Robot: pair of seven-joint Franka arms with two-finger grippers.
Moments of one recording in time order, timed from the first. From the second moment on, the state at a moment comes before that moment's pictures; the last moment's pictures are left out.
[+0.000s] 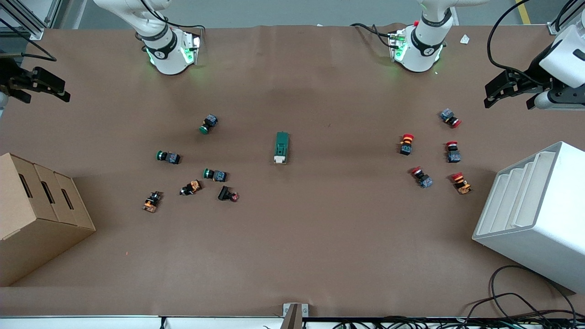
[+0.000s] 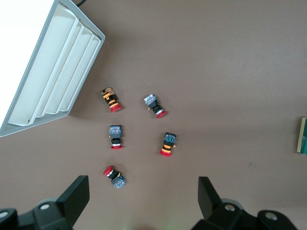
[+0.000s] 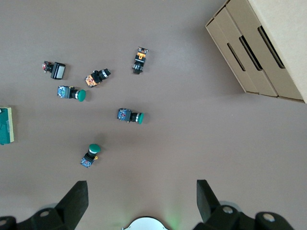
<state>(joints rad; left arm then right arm) 0.00 -0.09 -0.10 -1.62 -0.02 1.54 -0.06 -0.02 -0.14 -0.05 -1.70 0.01 1.48 -0.09</state>
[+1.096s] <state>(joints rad) -0.35 0.19 -0.33 -1.55 0.04 1.84 -0.66 -0.02 -0.08 -0.06 -1.68 0.02 1.50 -0.09</state>
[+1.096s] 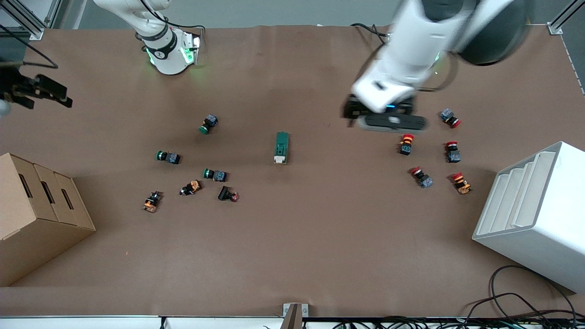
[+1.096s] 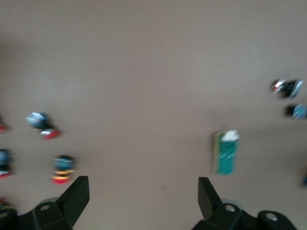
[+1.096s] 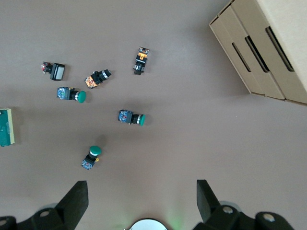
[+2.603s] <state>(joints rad) -0.96 0.78 -0.34 -1.86 1.66 2.04 -2.62 0.46 0.47 -0.04 -1.57 0.19 1.77 1.33</state>
